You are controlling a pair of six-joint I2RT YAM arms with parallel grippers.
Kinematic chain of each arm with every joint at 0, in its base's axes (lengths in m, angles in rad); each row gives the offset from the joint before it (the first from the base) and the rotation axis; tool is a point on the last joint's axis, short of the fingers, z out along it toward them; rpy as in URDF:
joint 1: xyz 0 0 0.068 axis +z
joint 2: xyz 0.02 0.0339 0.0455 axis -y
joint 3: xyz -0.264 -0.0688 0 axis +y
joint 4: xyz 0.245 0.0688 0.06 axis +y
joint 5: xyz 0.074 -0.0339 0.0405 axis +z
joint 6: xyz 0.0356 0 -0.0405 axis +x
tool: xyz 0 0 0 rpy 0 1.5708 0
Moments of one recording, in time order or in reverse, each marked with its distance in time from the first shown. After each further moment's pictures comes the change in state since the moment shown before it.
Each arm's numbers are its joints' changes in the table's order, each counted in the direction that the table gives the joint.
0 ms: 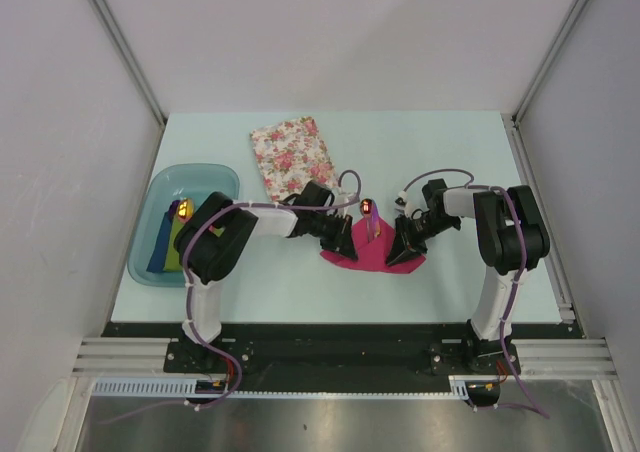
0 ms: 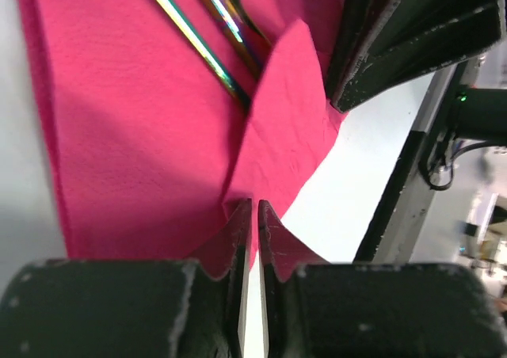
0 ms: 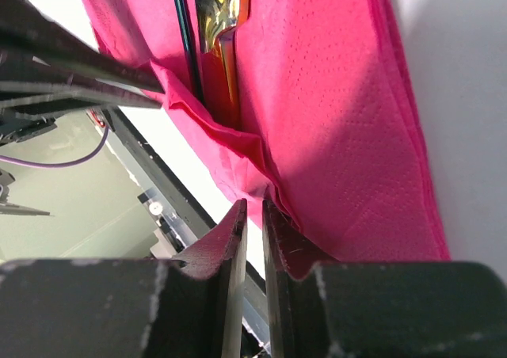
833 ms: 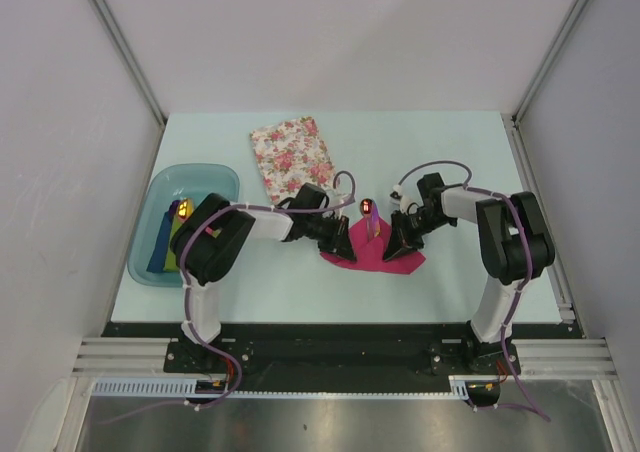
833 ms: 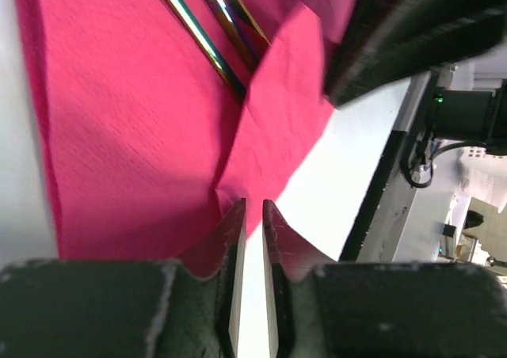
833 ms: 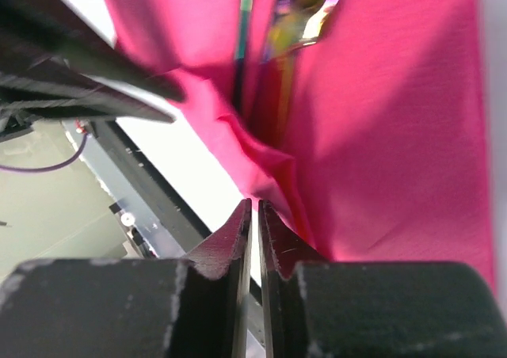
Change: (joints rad) left arm 0.023 0.004 0.058 -0.090 -0.043 -0.071; right arm 0.048 0.091 0.002 -0.034 -0.042 0.019
